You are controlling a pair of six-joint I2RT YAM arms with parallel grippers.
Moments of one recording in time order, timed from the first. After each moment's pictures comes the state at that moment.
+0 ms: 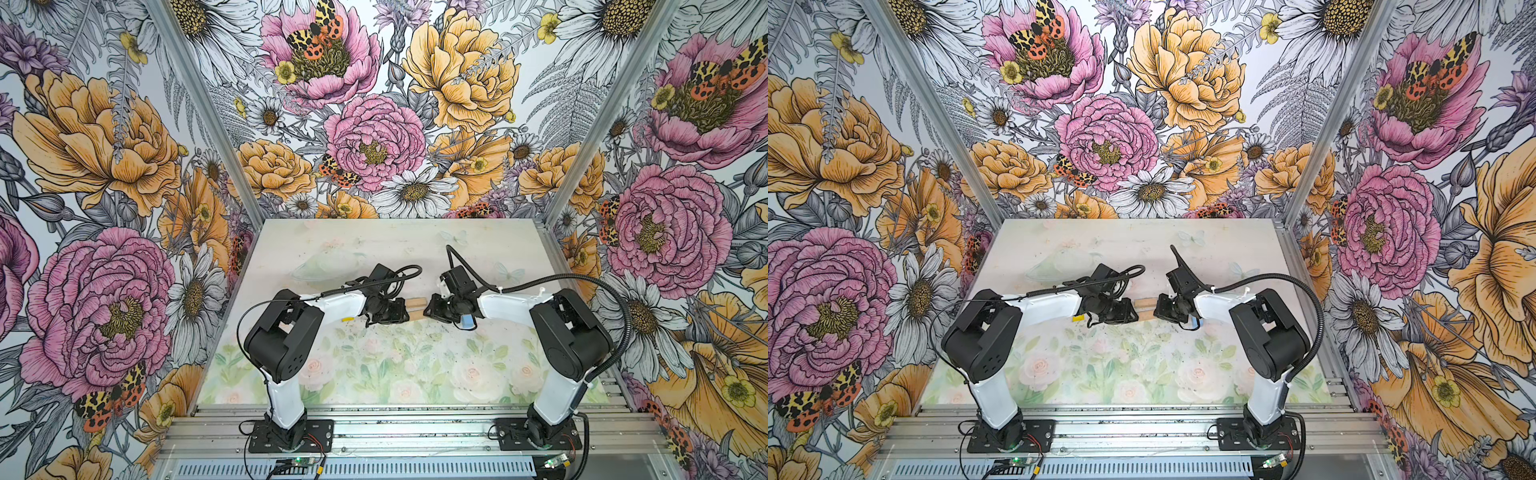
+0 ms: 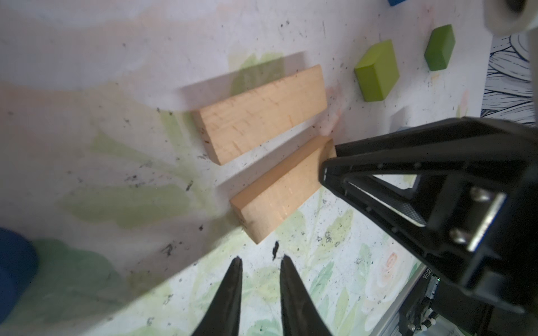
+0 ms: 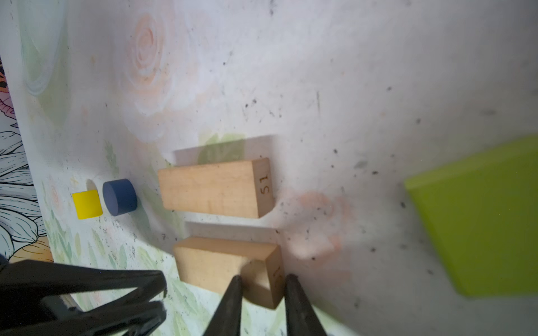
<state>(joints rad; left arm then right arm) -0.61 1.83 1.07 -0.32 0.40 -0.53 0.50 1.80 0.97 -0.23 -0.35 0.69</state>
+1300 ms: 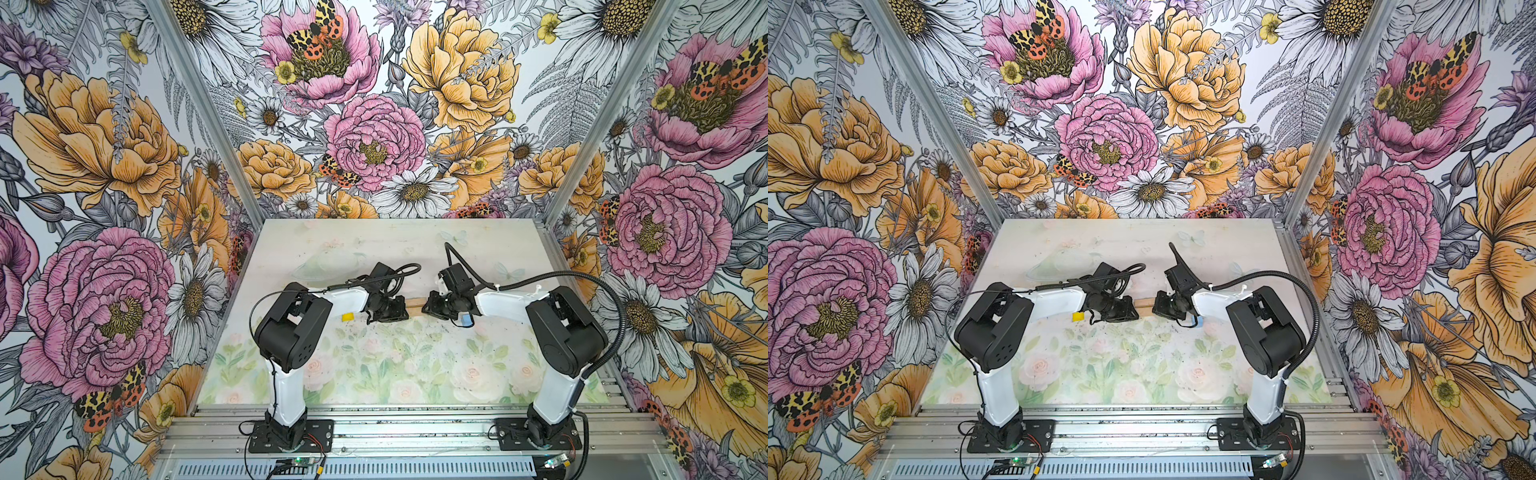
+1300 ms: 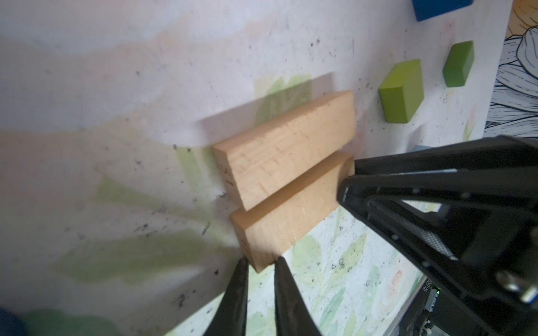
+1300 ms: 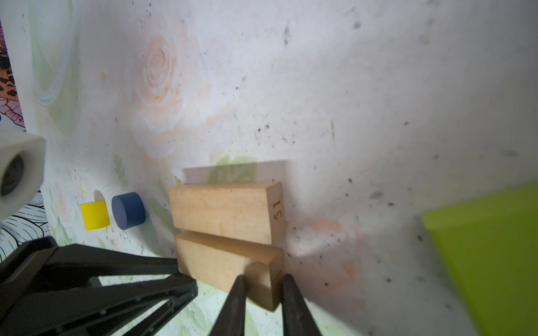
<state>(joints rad) -0.58 1.91 1.12 -0.30 0.42 -0.53 0.50 1.83 1.01 -0.21 -0.35 0.70</state>
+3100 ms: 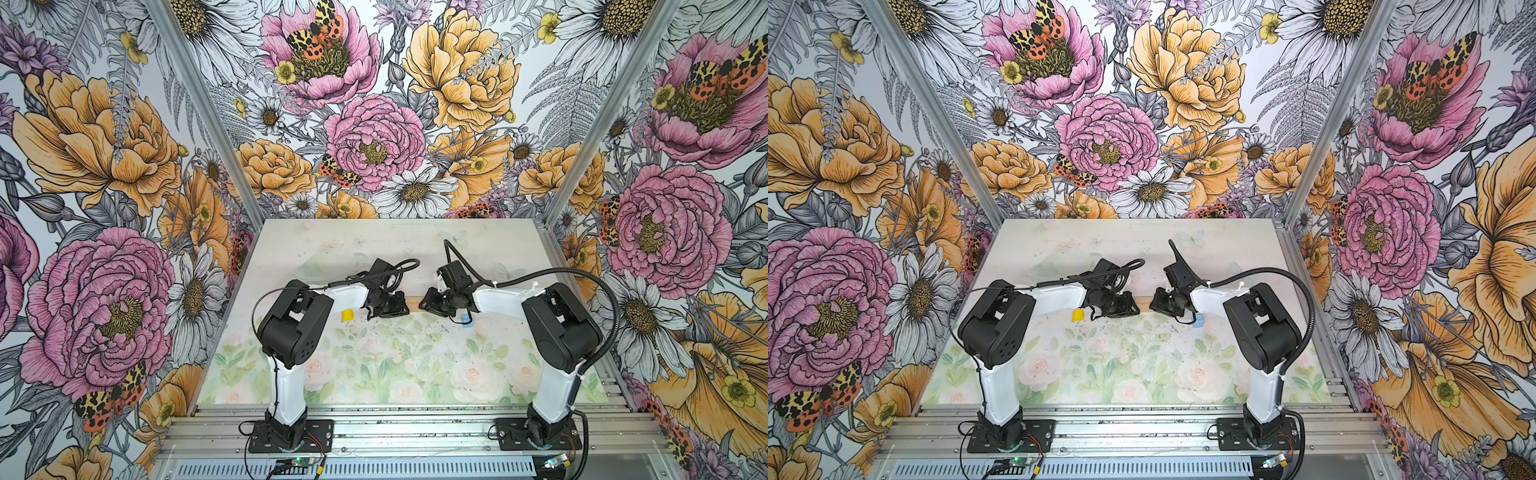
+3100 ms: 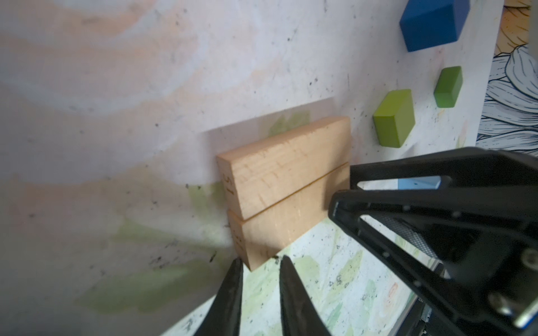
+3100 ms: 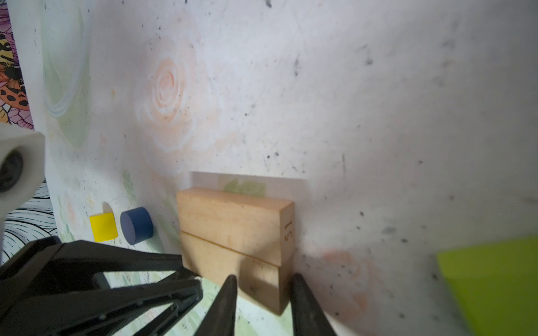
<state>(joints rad) -0.56 1.94 1.16 -0.29 0.43 -0.53 0.49 1.86 1.04 -0.20 -0.36 0.70</state>
